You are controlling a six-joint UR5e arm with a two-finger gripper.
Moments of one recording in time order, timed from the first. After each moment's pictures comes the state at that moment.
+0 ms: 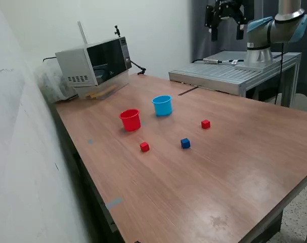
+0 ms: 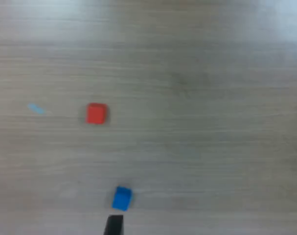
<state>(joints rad) 0.24 -1.26 1.45 -1.89 -1.58 3.40</state>
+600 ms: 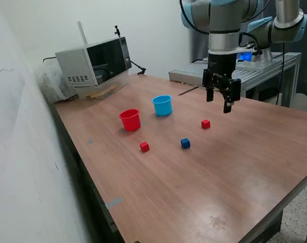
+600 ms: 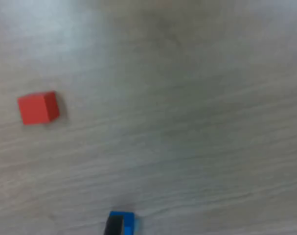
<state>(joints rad) 0.27 -0.89 1.33 -2.08 -1.68 3.68</state>
